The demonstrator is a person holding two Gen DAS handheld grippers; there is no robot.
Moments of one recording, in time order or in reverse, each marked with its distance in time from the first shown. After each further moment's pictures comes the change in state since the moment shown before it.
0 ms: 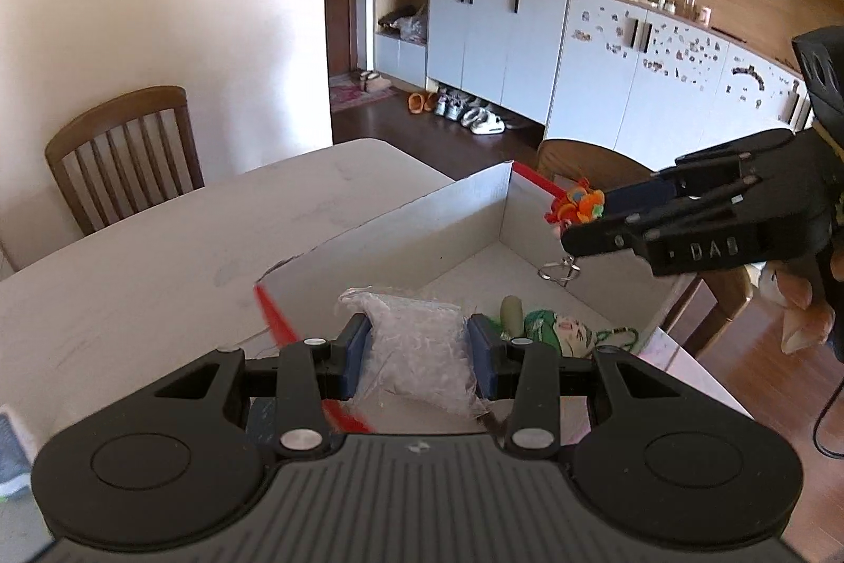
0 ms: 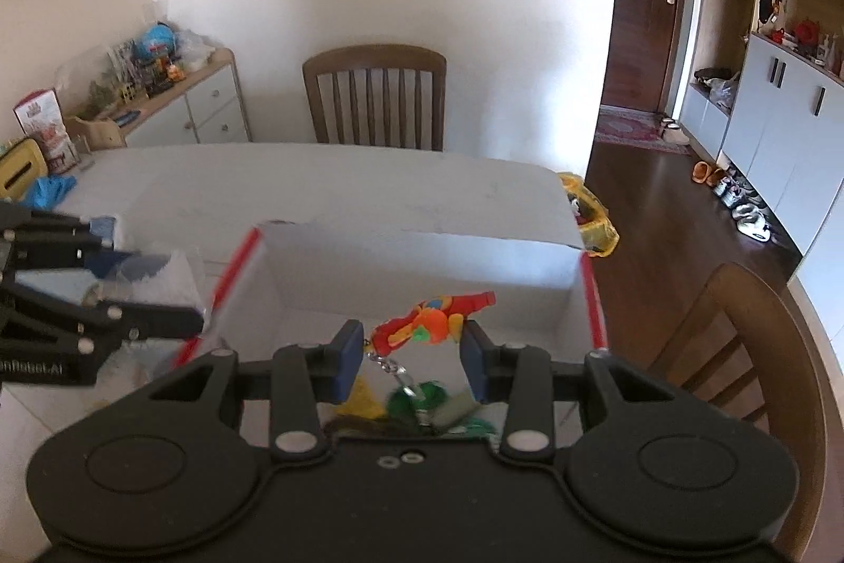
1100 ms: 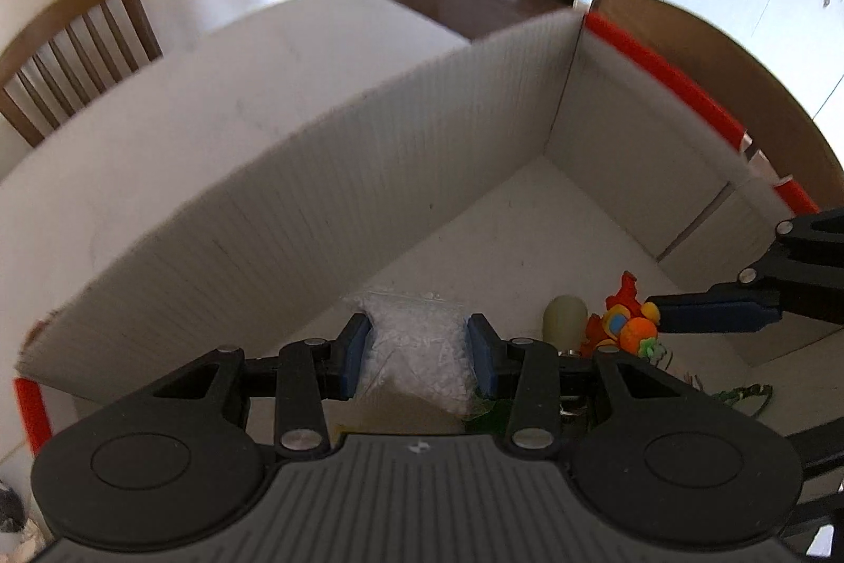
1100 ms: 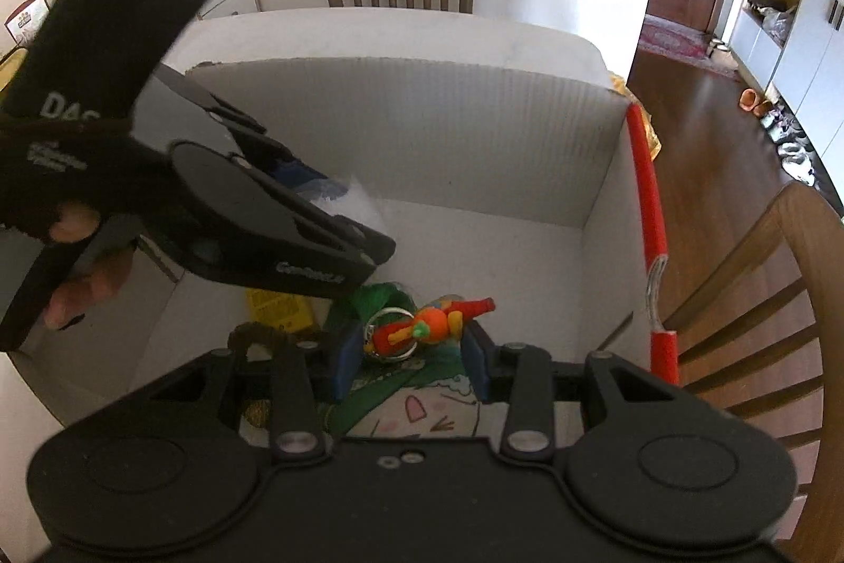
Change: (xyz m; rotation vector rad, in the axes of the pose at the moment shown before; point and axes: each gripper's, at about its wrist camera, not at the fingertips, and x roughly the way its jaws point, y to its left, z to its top) left arm 0.194 -0.033 0.023 0.003 0.373 0.051; right arm 0.083 -0.023 -0.034 -0.045 0.251 0.096
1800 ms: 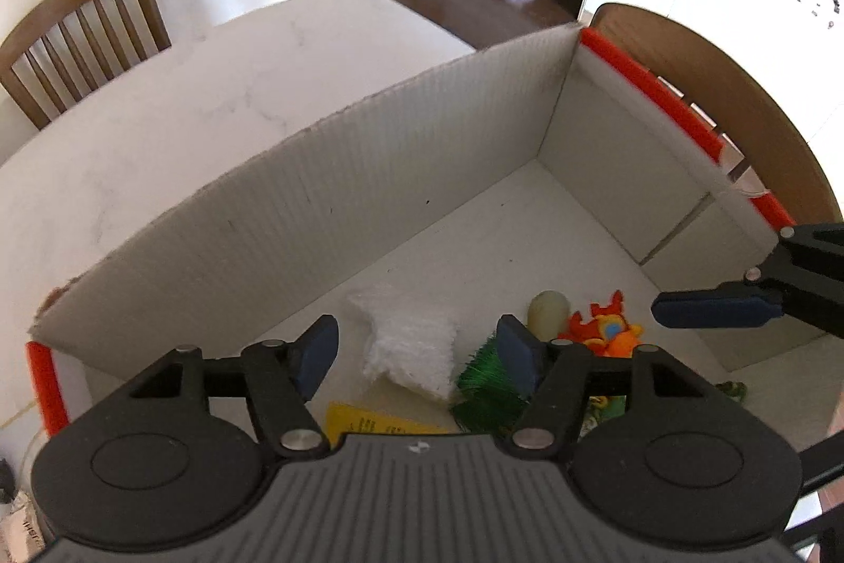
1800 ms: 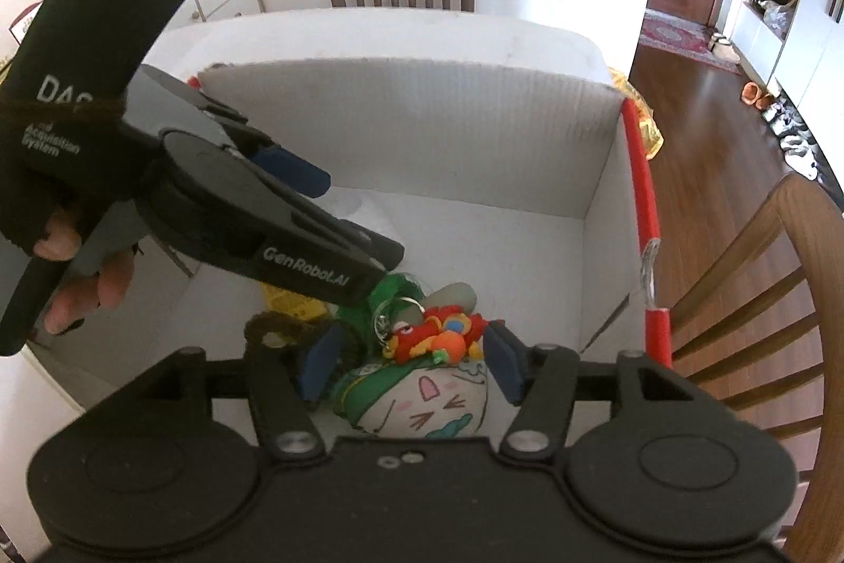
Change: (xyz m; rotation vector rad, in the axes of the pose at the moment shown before) left arm -0.030 0.004 -0.018 -0.049 -0.026 -0.007; right arm -0.017 0.003 -0.007 0.012 -0.015 0.017
